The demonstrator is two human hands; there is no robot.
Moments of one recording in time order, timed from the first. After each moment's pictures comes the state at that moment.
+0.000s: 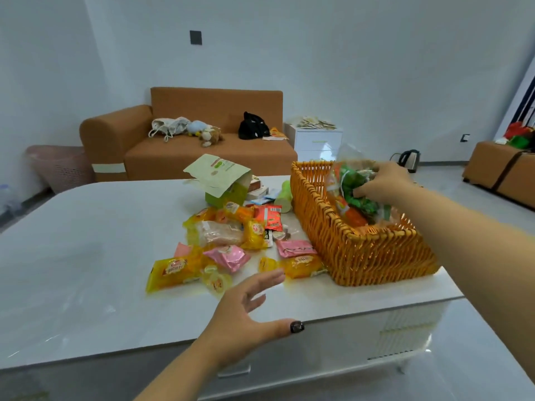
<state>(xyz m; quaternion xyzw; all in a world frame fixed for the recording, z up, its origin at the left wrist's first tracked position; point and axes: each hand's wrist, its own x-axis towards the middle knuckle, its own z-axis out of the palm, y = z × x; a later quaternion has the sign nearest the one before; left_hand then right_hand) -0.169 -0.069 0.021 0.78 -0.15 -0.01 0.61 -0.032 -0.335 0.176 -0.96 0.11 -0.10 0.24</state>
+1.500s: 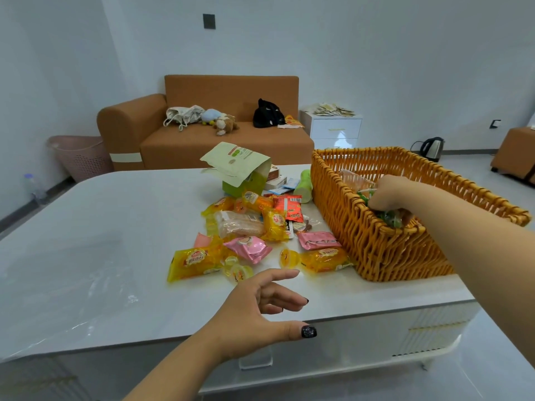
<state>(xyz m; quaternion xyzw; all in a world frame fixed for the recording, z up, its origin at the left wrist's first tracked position) -0.166 -0.042 0.031 0.81 -0.16 -0.08 0.56 -0.016 -0.295 0.152 -0.99 0.13 0.07 0.09</state>
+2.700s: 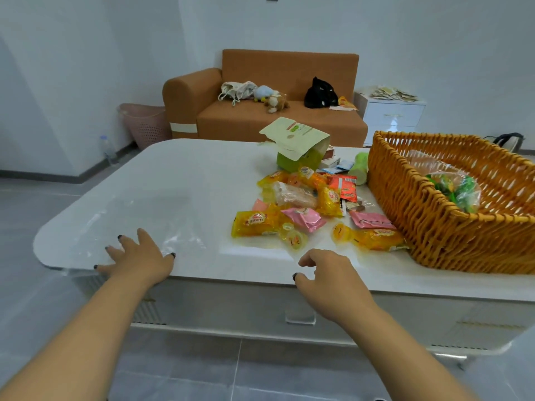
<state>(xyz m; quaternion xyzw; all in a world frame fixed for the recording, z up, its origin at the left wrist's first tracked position) -0.185 0.184 -0.003 0.91 0.39 -0.07 0.11 -0.178 -0.131 0.036 -0.96 -0.12 0.04 0.27</state>
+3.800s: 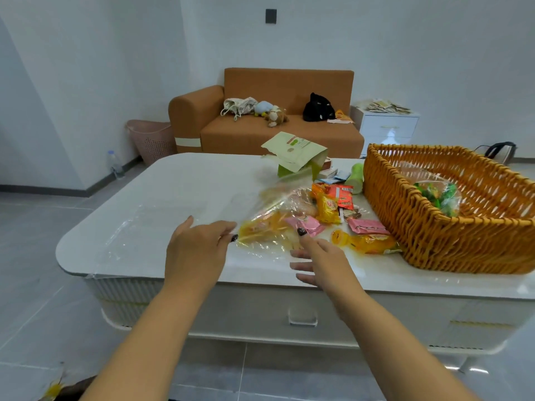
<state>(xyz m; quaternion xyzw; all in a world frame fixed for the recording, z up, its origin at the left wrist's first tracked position) -0.236 0.073 0.067 0.91 0.07 0.36 0.21 -0.184 -0.117 0.053 -0.73 0.01 0.13 0.67</state>
